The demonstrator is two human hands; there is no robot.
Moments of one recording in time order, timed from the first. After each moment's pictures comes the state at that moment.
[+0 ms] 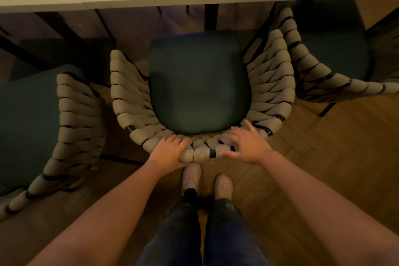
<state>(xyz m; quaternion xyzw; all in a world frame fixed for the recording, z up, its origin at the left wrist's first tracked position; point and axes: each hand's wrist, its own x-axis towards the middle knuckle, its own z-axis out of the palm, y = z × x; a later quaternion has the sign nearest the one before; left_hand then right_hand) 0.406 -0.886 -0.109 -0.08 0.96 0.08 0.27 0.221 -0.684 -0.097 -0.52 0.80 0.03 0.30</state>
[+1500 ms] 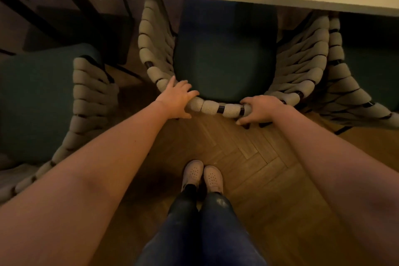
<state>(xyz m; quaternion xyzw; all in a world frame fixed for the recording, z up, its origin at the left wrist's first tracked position) 0.303 -1.016 -0.089 -0.08 0.96 0.01 0.26 0.111 -0.814 -0.089 -0.45 0.79 0.12 0.39</state>
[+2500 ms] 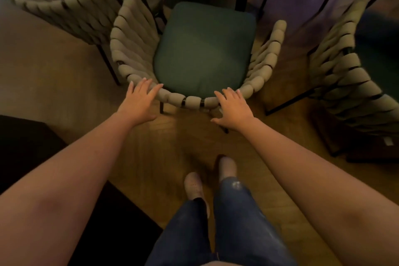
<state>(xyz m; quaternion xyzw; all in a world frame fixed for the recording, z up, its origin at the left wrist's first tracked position) 0.928 -1.124 -0.047 -0.48 0.86 0.08 0.19 0.652 -1.034 -0.081 -0.71 0.67 0.09 0.22</state>
